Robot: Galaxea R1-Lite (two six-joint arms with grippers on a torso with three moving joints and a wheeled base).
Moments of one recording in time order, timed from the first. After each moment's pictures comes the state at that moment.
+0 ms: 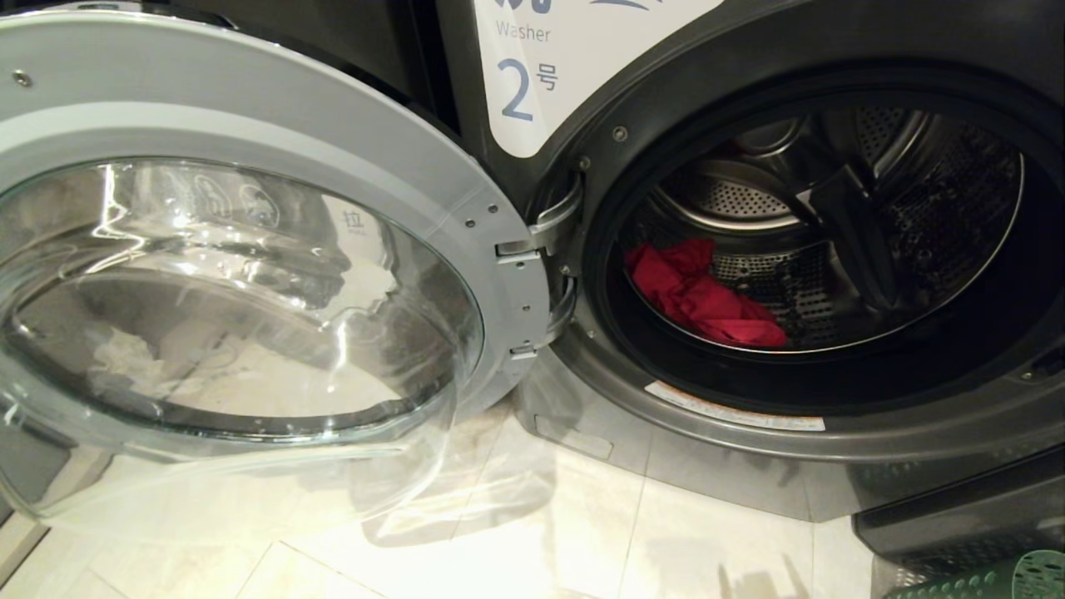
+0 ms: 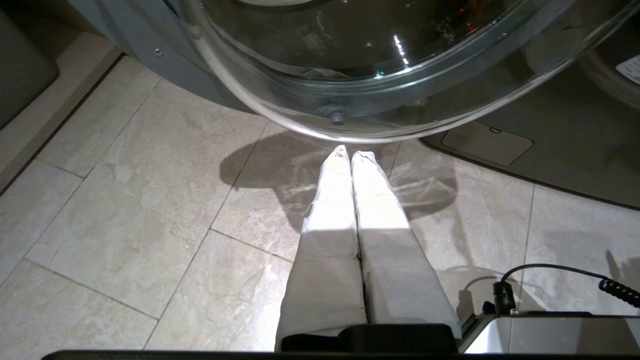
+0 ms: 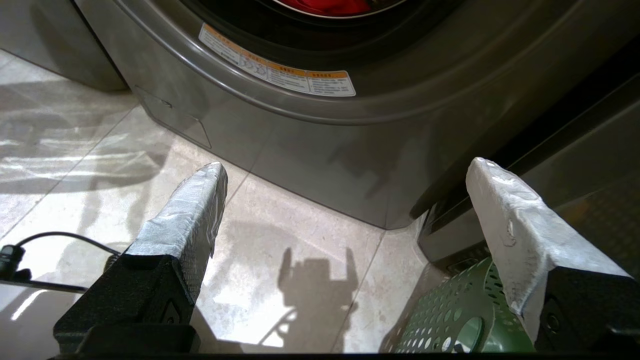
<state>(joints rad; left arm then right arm) 0.01 0.00 0.00 0.00 0.00 0.00 0.01 0.00 0.00 0.00 0.03 -0.13</state>
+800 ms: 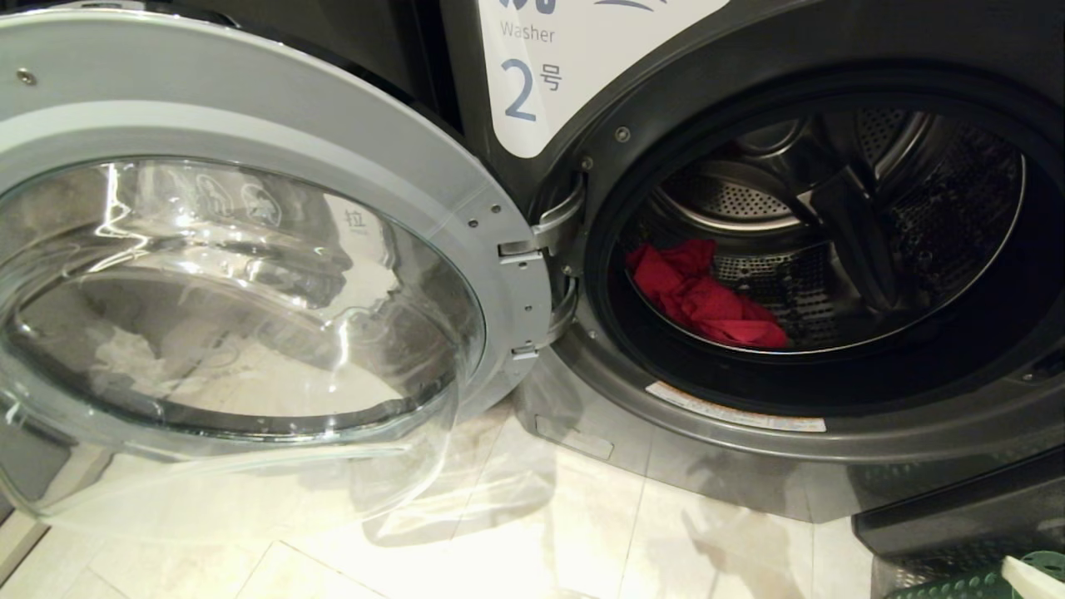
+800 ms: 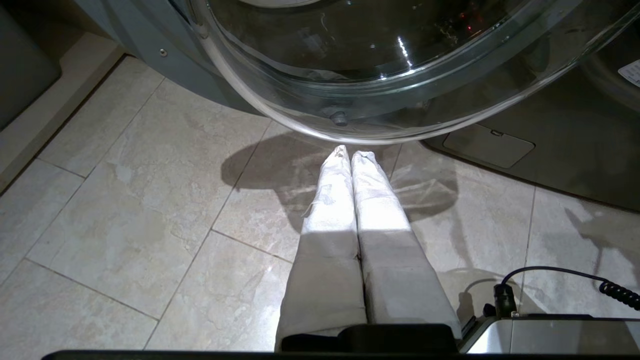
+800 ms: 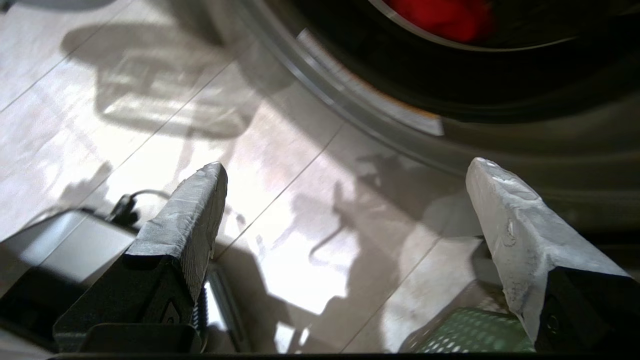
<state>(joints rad) 0.01 0.00 0.00 0.00 0.00 0.00 0.04 0.63 -0.43 0.03 0.26 -0.20</state>
